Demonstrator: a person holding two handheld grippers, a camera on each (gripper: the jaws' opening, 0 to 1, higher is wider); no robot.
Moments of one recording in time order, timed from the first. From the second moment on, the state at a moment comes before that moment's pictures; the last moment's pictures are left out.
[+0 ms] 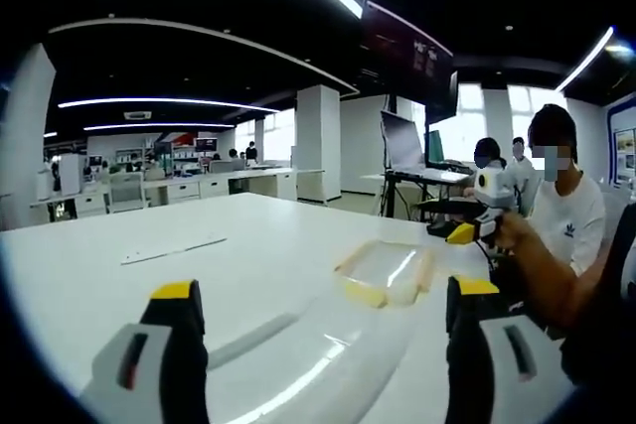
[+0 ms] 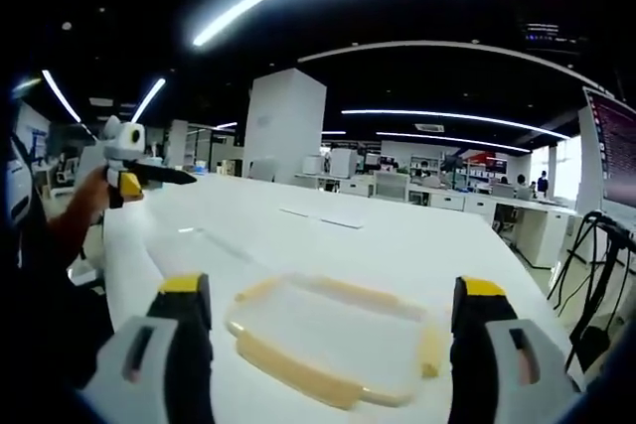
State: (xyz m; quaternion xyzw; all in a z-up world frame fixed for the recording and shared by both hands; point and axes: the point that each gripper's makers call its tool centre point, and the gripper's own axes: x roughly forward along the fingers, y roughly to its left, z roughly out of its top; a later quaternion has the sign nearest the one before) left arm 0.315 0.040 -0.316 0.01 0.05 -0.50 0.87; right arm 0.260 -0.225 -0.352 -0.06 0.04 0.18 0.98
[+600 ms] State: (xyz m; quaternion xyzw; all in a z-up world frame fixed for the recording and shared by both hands) left arm 0.310 0.015 -0.309 0.02 0.05 -0.51 0.86; right arm 0.253 -0.243 -0.346 -0.07 0.05 0.17 0.98
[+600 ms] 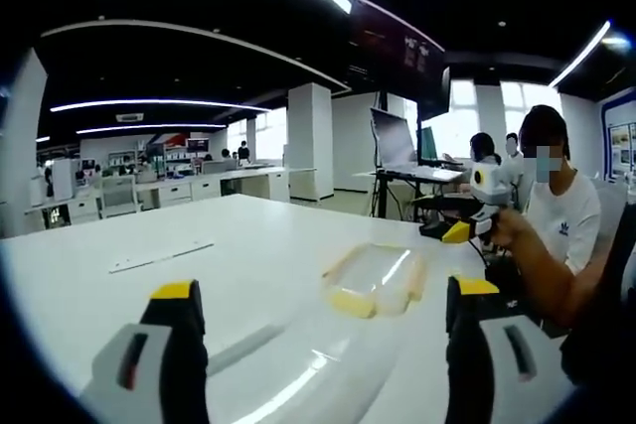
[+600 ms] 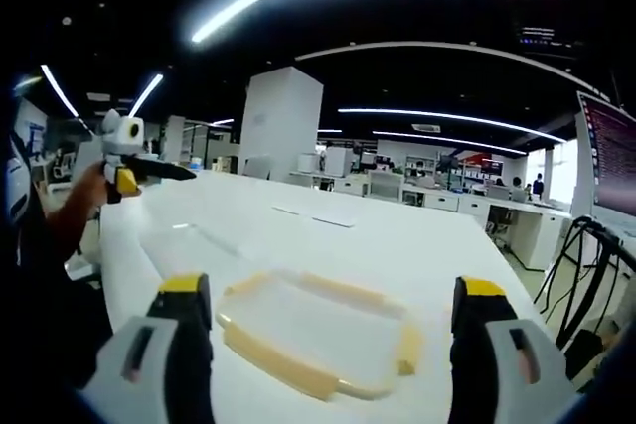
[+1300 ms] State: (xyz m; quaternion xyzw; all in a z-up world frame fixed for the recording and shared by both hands) left arm 0.303 -0.013 -0.300 0.03 0.05 -0.53 0.85; right arm 0.240 -0.271 -0.334 -0.07 0.04 0.16 0.98
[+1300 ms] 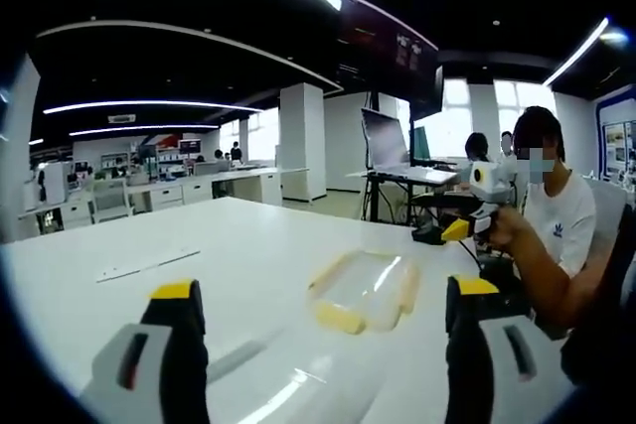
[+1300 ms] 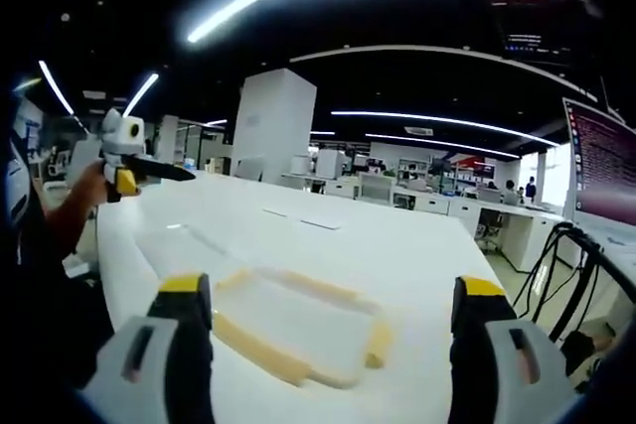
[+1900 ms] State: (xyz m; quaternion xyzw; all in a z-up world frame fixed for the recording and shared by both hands) left arm 0.295 -0.042 -0.295 0.04 0.05 -0.54 0.84; right arm 0.227 -0.291 -0.327 -0.07 0.03 0.14 0.99
